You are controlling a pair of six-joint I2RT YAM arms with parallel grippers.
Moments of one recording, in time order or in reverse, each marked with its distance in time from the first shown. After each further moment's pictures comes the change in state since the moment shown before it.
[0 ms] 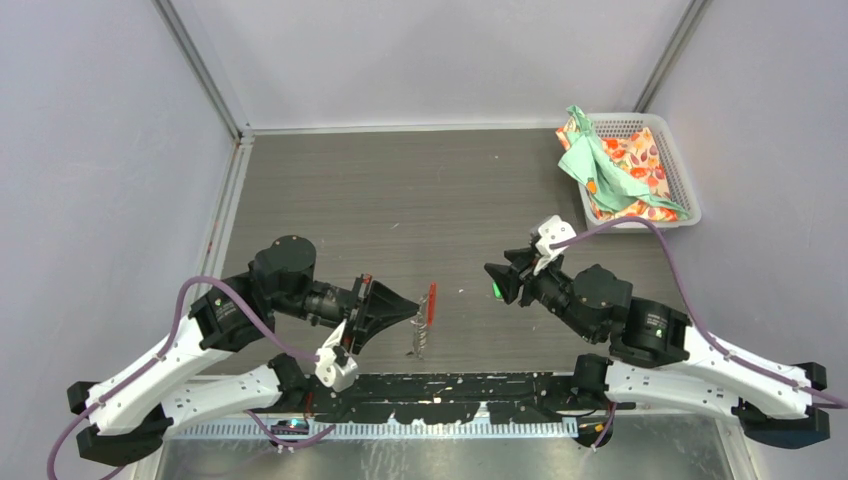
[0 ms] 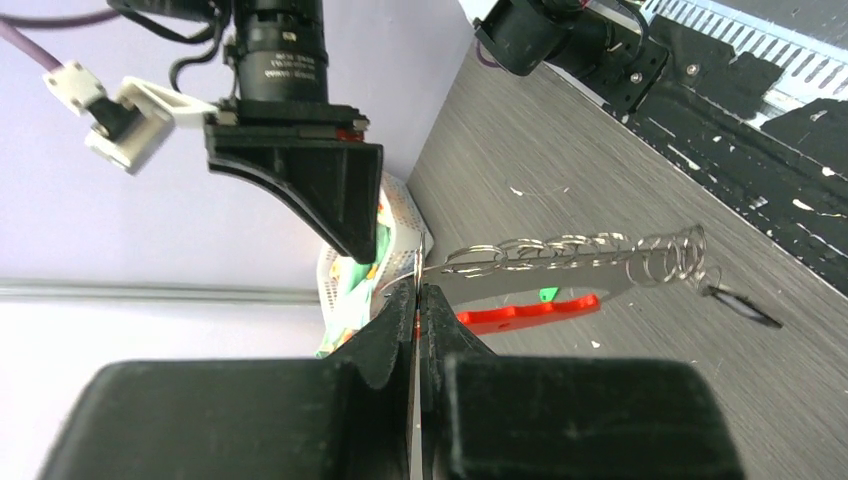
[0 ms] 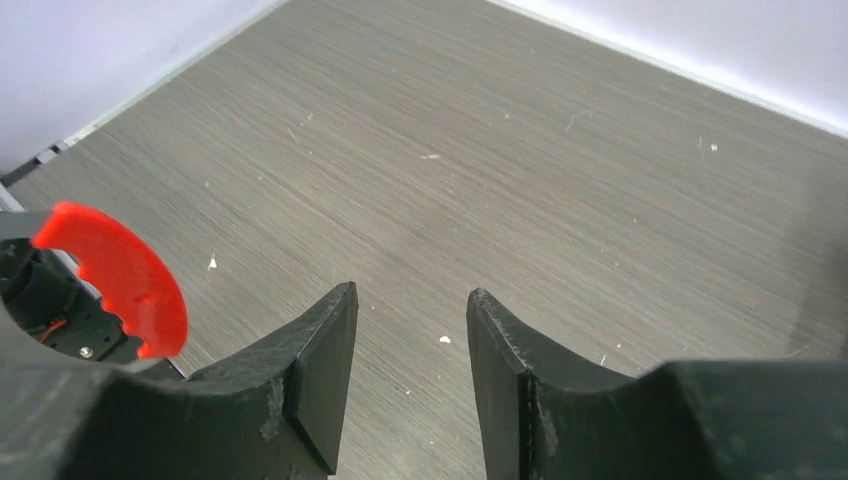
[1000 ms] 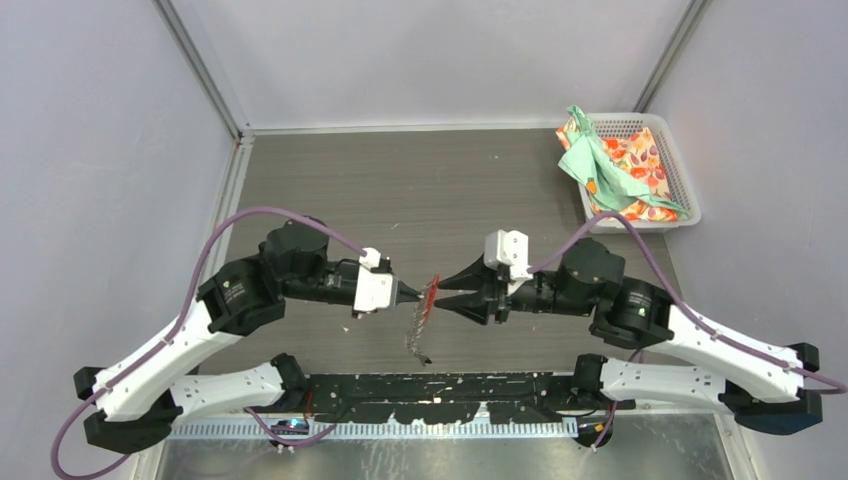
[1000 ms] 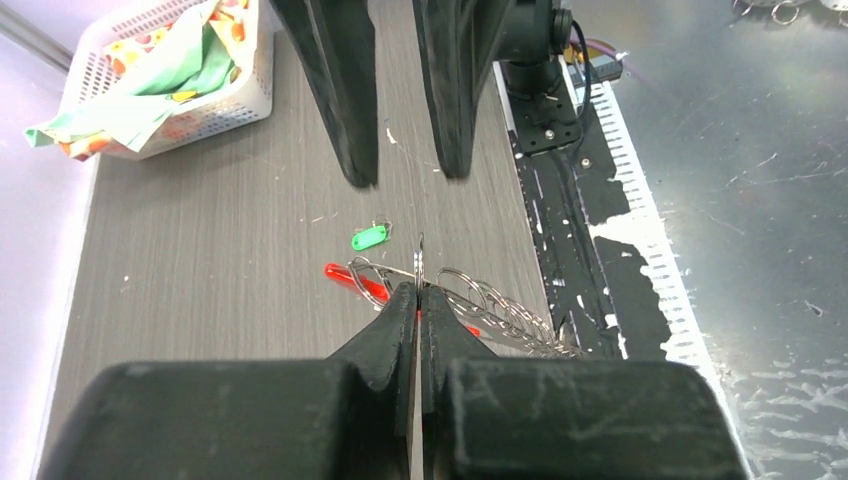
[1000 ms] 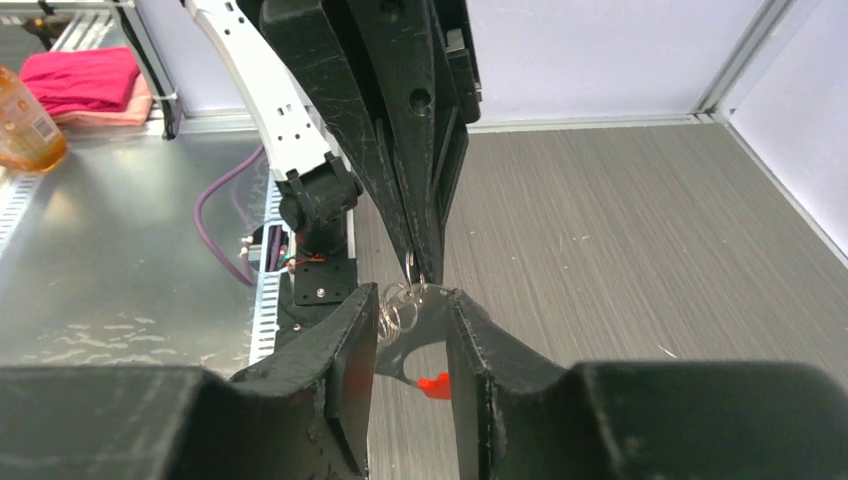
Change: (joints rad) left arm 0.000 0.127 0.150 -0.043 -0.211 -0.824; right arm 0.000 0.227 0.199 0.162 -0.756 -0.209
